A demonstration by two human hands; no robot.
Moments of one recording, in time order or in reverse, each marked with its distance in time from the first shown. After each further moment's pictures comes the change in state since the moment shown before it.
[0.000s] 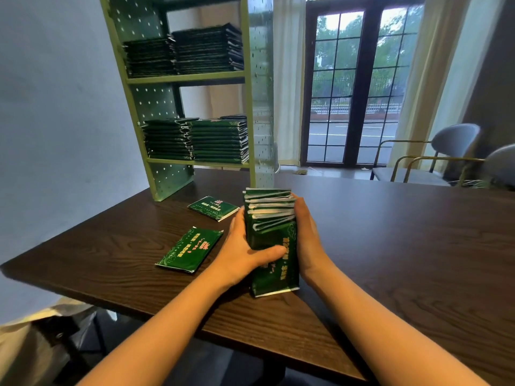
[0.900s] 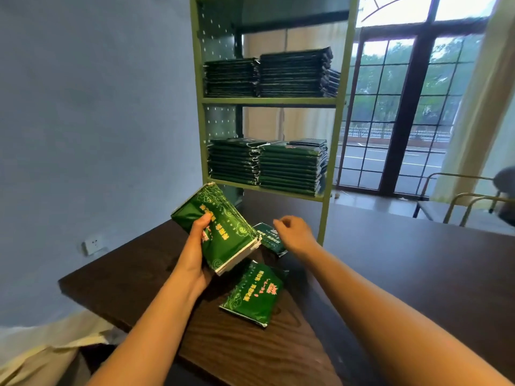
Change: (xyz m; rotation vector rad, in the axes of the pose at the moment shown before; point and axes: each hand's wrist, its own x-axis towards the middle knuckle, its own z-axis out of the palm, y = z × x) left_hand 0.030 -0.029 -0.164 -0.831 0.488 -0.273; right_hand 0.136 0.058 0.107 -0.896 -0.137 0.127
